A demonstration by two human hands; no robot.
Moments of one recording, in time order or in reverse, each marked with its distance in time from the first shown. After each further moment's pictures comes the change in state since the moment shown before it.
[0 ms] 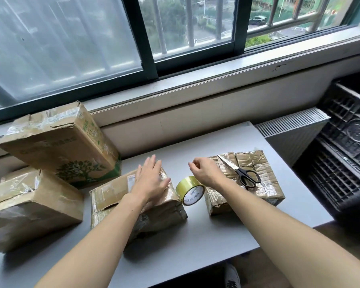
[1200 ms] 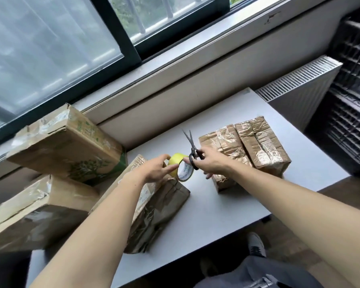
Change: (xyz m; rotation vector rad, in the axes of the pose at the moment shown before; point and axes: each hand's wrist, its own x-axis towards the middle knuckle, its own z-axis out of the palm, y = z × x) left_hand 0.010 0.014 -0.019 -0.099 -0.409 -0.006; right_hand -0.036 0.018 -0.006 0.420 -0.243 0.070
